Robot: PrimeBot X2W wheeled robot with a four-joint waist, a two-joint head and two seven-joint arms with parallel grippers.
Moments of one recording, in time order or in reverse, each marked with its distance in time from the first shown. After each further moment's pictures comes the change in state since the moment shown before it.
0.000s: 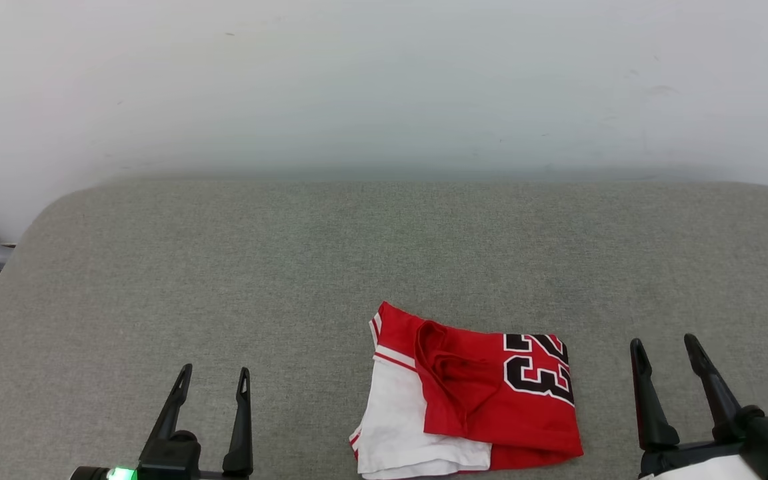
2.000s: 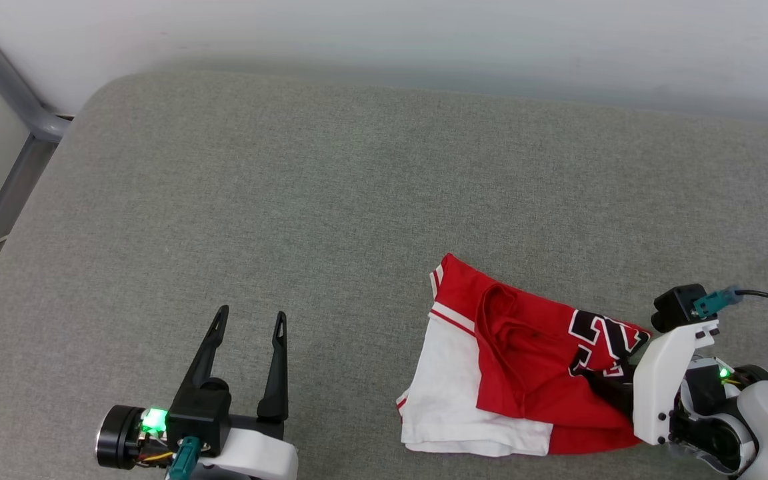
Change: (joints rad) left arm -0.136 -0.052 -0.036 0.014 0.007 -0.032 0.000; right arm -0.468 -0.366 0.490 0.460 0.645 0.000 0.828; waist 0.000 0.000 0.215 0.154
